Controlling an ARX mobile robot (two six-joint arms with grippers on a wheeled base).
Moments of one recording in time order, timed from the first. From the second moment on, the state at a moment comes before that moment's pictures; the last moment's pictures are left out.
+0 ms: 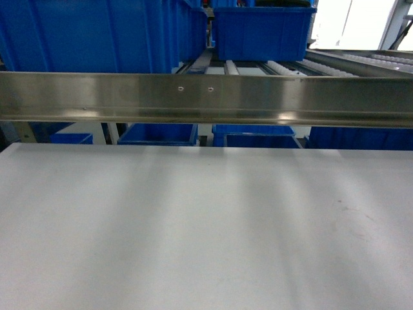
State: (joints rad) left arm -0.40 0.81 0.48 -0.34 -0.38 -0.29; right arm -0.06 0.65 0.02 0.21 -0.21 -0.18
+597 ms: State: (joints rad) left arm -0.40 0.81 0.48 -0.34 -0.37 -0.29; right arm -0.06 0.65 0.02 0.21 -0.21 -0.18
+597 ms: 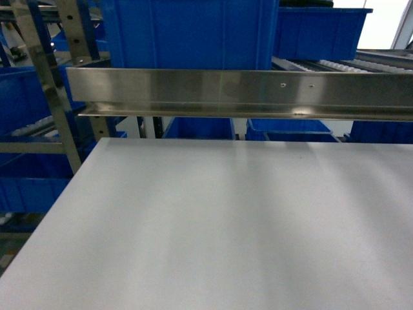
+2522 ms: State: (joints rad) left arm -0.40 0.81 0.48 -0.34 -0.37 -0.29; right arm -0.06 0.65 0.02 0.21 -0.21 -0.18
